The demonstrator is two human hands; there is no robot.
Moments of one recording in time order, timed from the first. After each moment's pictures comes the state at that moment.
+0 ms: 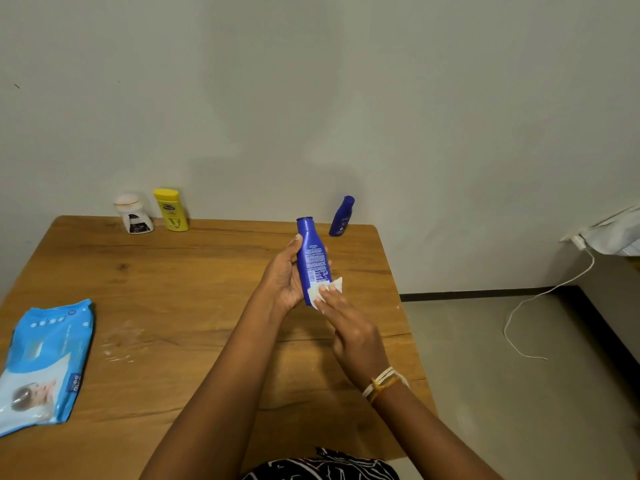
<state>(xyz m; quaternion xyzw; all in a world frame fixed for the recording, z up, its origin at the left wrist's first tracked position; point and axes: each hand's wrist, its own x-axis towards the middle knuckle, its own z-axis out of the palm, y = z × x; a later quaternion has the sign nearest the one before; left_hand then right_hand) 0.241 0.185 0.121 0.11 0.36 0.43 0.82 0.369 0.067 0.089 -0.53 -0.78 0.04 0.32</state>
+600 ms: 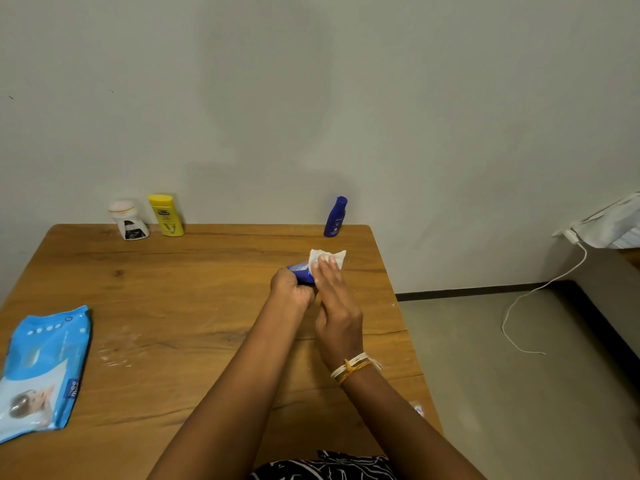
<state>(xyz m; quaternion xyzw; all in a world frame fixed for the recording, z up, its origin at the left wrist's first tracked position) 0.267 0.177 0.133 -0.07 0.46 0.44 0.77 0.330 0.083 0.114 -0.60 -0.67 -0.01 0.44</state>
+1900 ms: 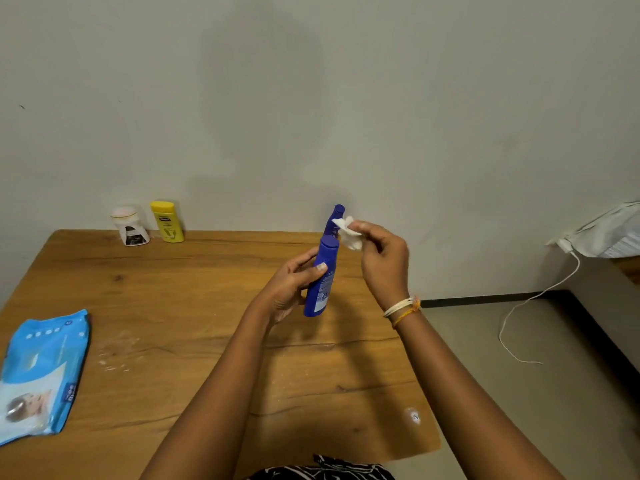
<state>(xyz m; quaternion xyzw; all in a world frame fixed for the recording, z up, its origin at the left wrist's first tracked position) 0.235 0.161 0.129 0.47 0.34 0.34 0.74 0.388 0.129 0.193 -0.61 -0.53 0.18 0.55</state>
